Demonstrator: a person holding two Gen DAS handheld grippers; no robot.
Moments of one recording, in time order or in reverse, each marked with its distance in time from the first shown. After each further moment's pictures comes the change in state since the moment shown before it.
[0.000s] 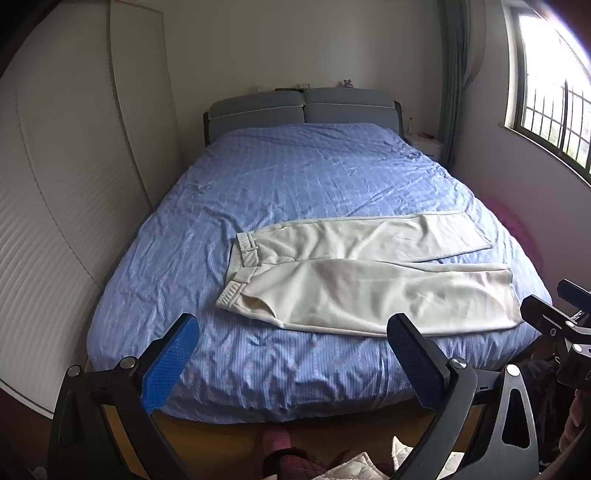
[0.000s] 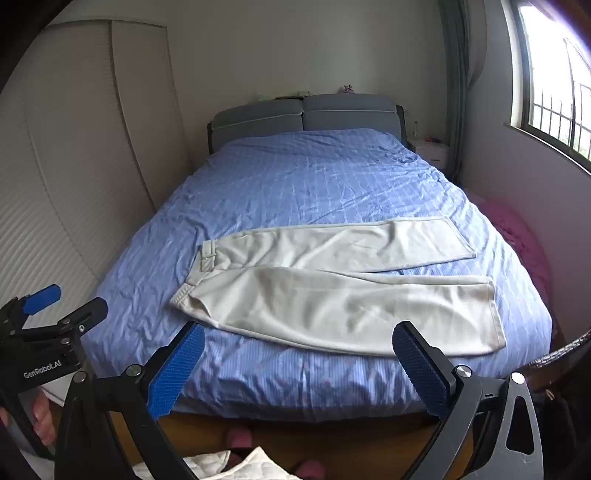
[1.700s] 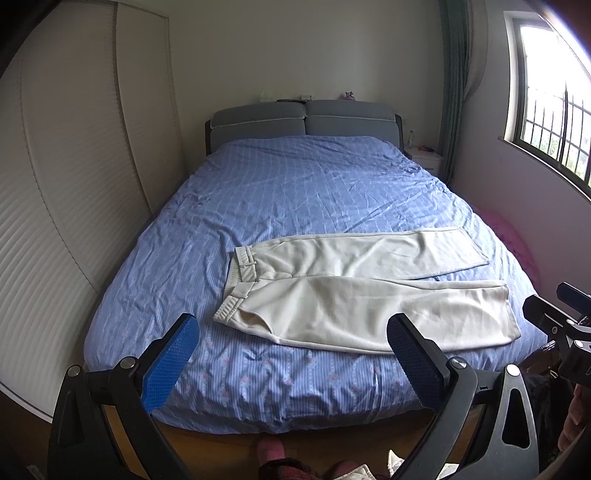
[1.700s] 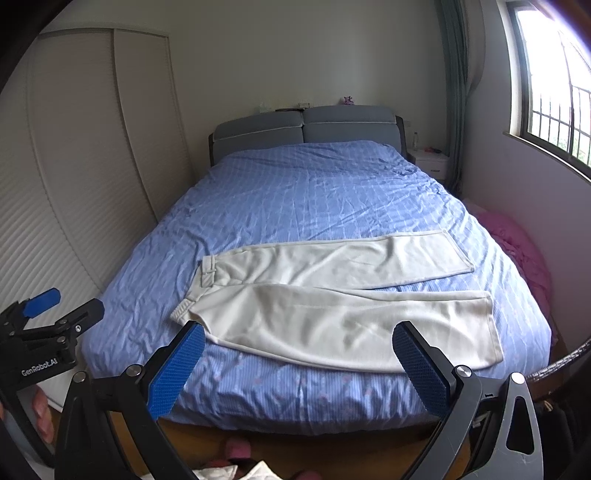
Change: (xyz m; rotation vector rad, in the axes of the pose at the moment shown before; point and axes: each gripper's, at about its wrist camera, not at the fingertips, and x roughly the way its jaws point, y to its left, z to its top) left arm -0.008 0.003 0.020 -0.032 -0.036 -0.014; right arm -0.006 -0.007 0.016 -0.006 -0.045 0.001
